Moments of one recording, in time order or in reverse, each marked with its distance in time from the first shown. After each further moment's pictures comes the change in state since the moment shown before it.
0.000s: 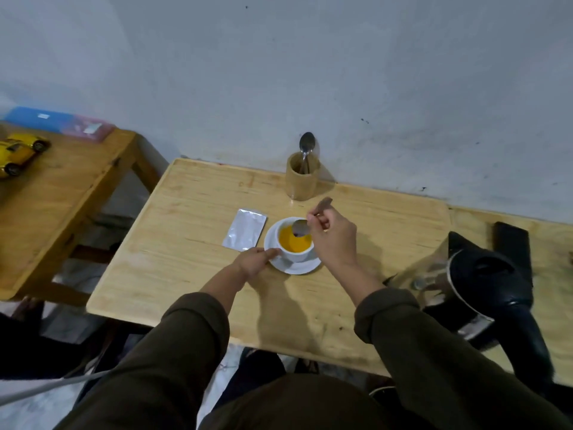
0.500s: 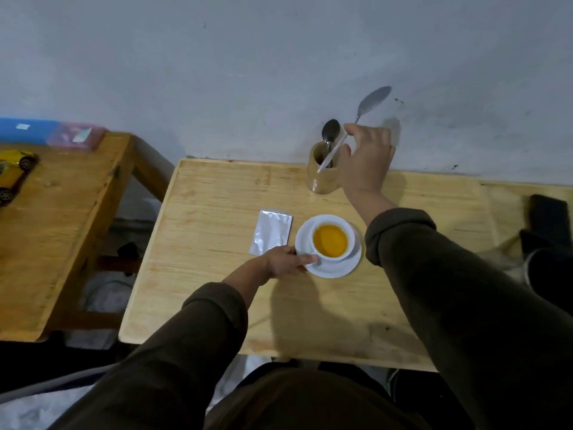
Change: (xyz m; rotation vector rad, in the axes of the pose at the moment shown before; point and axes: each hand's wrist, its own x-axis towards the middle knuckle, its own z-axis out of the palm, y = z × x) left_hand 0.023 0.015 -0.035 0.139 -0.386 -0.017; right_hand 0.116 -0.049 0.035 -0.371 0.365 -0.109
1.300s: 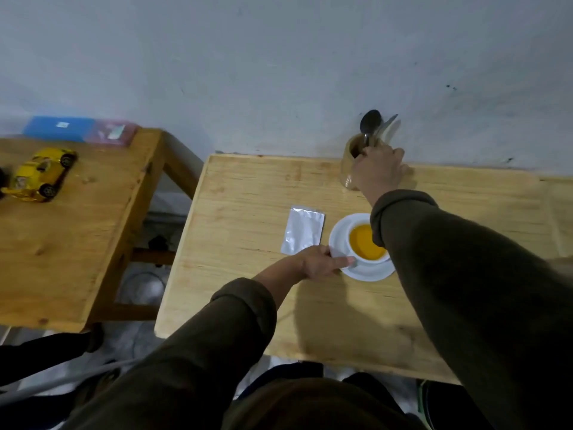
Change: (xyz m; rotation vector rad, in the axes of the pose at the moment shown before) left_hand 0.003 0.000 -0.006 0.212 -0.019 0.054; right_hand 0.000 0.002 0.068 -0.301 -0.393 0.216
